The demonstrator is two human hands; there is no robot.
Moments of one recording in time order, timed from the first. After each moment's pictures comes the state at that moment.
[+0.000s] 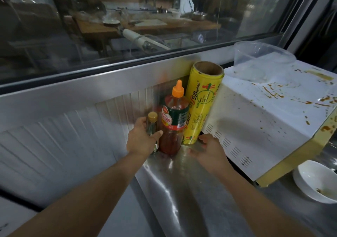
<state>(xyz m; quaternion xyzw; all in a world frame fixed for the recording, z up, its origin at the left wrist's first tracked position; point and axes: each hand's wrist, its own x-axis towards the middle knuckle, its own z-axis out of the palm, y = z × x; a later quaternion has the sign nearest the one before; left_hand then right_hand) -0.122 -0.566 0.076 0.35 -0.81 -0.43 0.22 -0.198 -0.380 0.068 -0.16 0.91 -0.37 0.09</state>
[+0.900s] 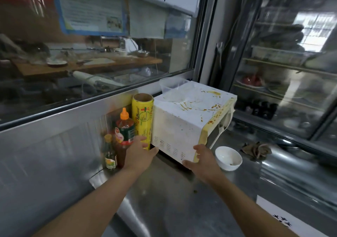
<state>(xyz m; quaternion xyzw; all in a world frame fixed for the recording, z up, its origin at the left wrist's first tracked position) -0.068 -0.426 0.178 0.18 -0.82 -0.53 0.12 -0.094 -0.225 0.175 -0.05 0.92 -0.39 0.01</state>
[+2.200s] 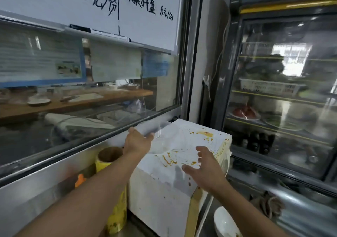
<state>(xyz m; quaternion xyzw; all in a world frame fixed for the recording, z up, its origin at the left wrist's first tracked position) -0.315 -0.406 0.276 0.22 -0.86 -0.42 0.21 -0.263 -0.197 0.259 -0.10 0.90 -0.42 -0.09</state>
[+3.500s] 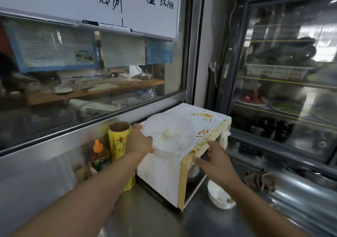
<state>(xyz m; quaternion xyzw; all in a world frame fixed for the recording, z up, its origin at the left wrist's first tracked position) -0.196 -0.356 0.263 0.23 -0.82 -0.48 0.20 -0.192 -0.131 0.236 -0.11 0.86 -0.49 -0.06</state>
